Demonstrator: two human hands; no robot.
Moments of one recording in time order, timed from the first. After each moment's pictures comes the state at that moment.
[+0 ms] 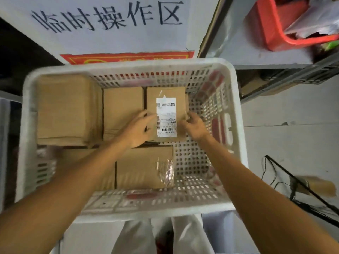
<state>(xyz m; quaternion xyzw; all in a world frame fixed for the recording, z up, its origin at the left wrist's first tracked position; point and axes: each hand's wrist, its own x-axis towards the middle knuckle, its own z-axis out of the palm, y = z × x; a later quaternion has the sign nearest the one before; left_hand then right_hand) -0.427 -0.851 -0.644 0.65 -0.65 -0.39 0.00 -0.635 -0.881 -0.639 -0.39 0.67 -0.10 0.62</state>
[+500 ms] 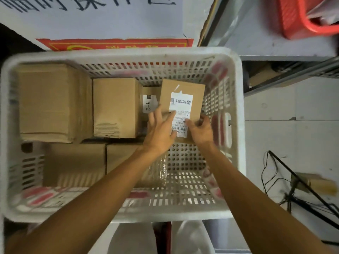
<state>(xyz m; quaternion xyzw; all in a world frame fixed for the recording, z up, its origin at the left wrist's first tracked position) -0.527 -0.845 -0.663 0.71 -0.60 -0.35 0.05 -0.662 -0.876 -0.679 -0.34 0.73 -0.15 0.57</state>
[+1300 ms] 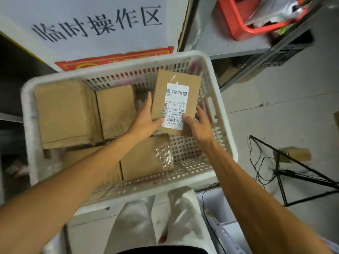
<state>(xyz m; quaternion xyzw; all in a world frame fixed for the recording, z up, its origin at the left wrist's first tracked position) -0.465 -0.834 -0.583 0.64 -0.54 -0.52 0.17 -0.645 -0.808 -0.577 -0.30 0.68 -0.34 0.57</state>
